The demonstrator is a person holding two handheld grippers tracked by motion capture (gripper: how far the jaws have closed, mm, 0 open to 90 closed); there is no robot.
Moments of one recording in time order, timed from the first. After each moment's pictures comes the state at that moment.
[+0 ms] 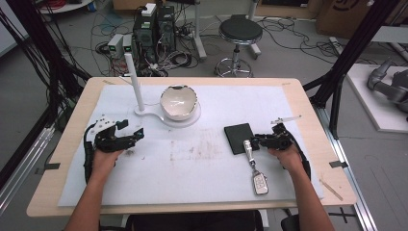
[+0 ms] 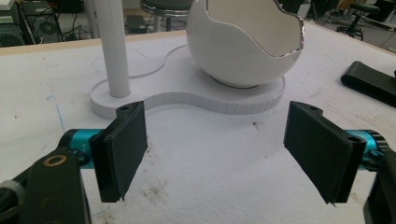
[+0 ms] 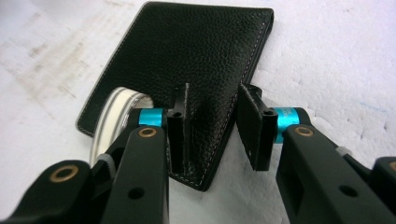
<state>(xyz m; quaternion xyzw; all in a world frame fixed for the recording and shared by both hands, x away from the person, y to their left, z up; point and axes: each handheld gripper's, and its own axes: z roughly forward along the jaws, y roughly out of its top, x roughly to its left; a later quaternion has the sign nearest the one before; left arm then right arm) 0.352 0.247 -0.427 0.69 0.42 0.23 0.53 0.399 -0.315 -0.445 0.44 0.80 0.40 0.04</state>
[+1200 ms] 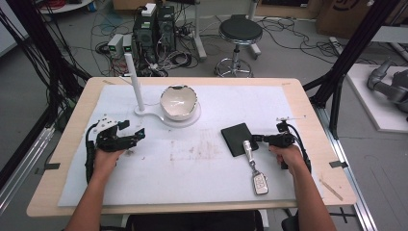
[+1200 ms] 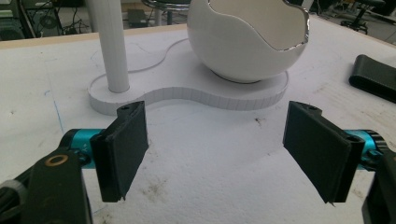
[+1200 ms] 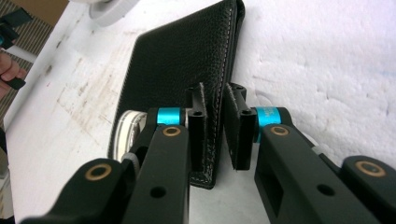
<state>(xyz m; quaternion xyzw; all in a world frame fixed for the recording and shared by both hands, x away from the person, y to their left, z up) 0.355 0.245 -0.429 0.70 0.43 0.23 0.52 0.410 -0.330 -0.454 0.51 0.73 0.44 -0.08</state>
